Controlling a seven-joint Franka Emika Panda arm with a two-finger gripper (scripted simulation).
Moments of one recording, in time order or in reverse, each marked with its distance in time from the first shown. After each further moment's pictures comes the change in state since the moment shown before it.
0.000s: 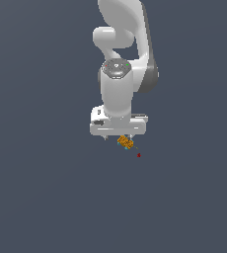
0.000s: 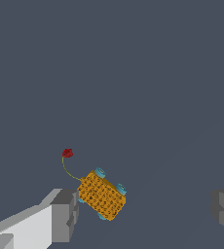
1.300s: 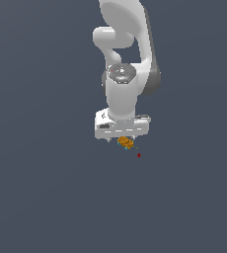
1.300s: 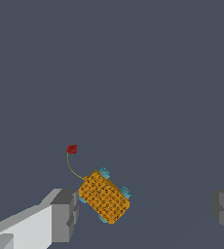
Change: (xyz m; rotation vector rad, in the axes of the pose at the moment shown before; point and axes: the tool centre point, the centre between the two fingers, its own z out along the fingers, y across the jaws) arm 0.000 -0.013 0.012 -0.001 -0.007 -0.091
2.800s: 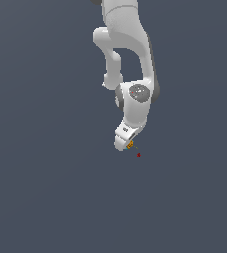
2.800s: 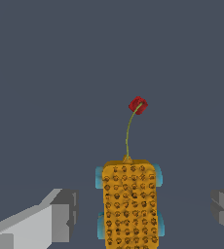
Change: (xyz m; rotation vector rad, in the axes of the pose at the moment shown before) arm -0.050 -0.054 0.093 -0.025 -0.036 -0.788
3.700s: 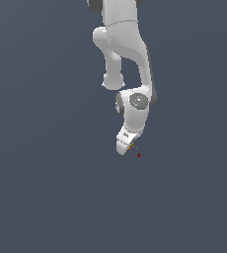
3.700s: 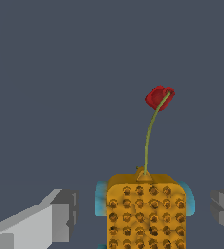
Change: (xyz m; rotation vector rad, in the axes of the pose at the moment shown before) arm -0.001 -0.005 0.037 0.001 0.000 -0.043
